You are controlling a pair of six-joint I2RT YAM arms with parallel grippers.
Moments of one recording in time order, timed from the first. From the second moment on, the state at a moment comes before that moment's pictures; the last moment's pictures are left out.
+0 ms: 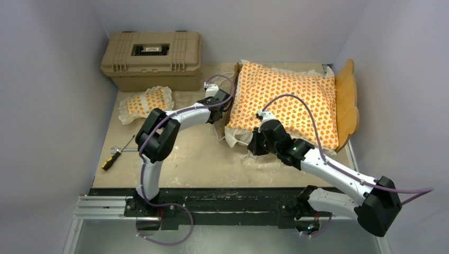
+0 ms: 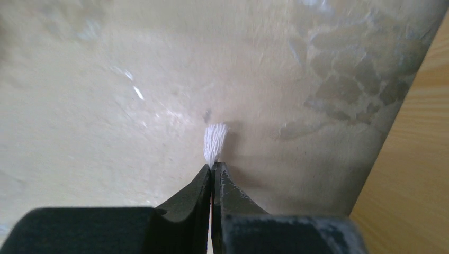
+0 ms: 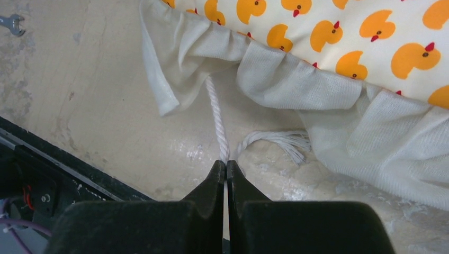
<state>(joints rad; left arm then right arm) -0.64 2.06 1.42 -0.37 -0.56 -0.68 0.75 1.08 0.73 -0.36 0.08 0.56</state>
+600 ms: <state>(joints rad) -0.66 1.91 1.86 -0.46 -0.68 -0.41 0.75 1.15 0.68 -0.39 0.04 0.60</state>
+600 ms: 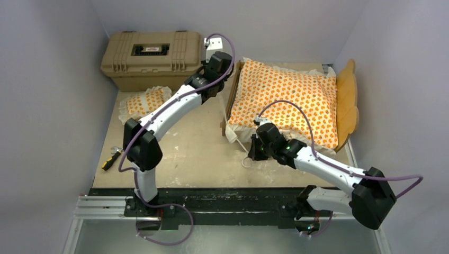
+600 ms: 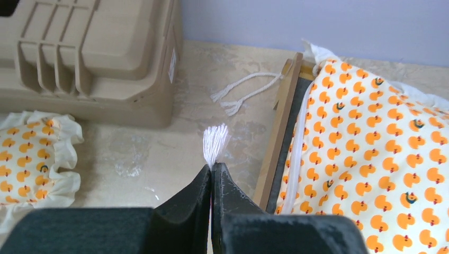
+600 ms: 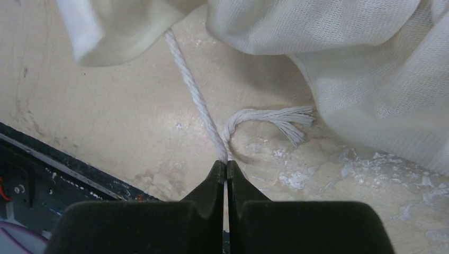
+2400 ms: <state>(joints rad) -0.94 1.61 1.29 -0.47 -0.49 -0.59 0.57 1.02 0.99 -0.51 0.61 0.48</state>
